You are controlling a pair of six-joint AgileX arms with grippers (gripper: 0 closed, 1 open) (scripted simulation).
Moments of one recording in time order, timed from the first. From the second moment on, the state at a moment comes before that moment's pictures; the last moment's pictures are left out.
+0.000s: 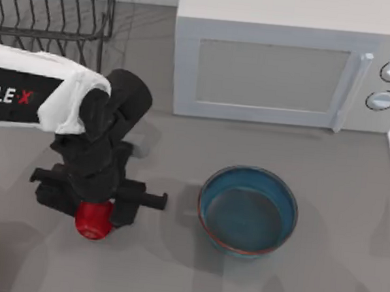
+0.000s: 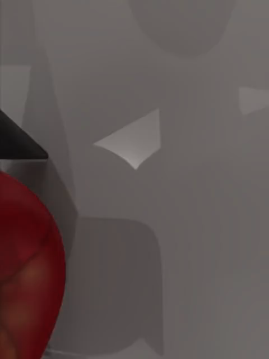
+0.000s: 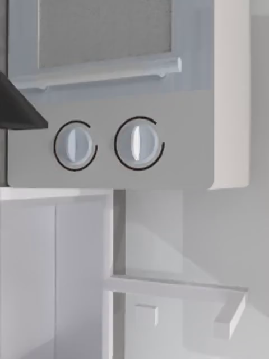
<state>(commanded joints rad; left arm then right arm) -0.51 1.90 1.06 -0.73 0.08 -0.30 0.00 0.00 0.00 0.00 0.00 0.00</state>
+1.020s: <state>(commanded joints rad) -0.51 1.76 1.29 -1.11 0.05 -0.29 0.00 0.00 0.00 0.00 0.00 0.00</state>
